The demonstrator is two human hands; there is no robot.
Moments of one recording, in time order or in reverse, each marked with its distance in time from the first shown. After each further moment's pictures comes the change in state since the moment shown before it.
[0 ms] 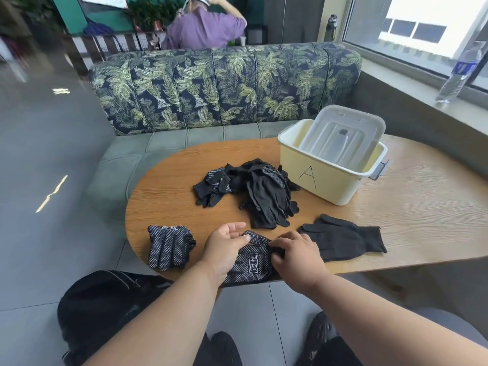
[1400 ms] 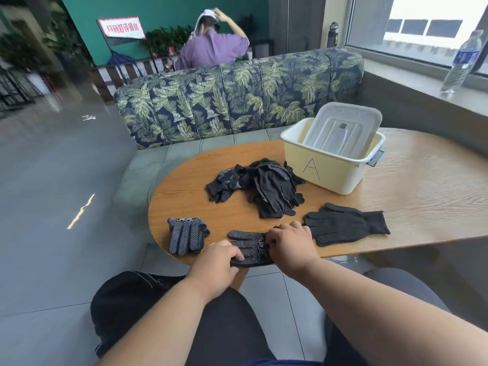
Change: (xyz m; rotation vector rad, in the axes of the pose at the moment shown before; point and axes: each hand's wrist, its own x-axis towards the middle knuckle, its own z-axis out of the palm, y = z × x) left_hand -0.066 -0.019 -0.057 1.202 -0.117 0.404; right_hand -0.017 -0.026 0.009 -0.128 0.070 -0.143
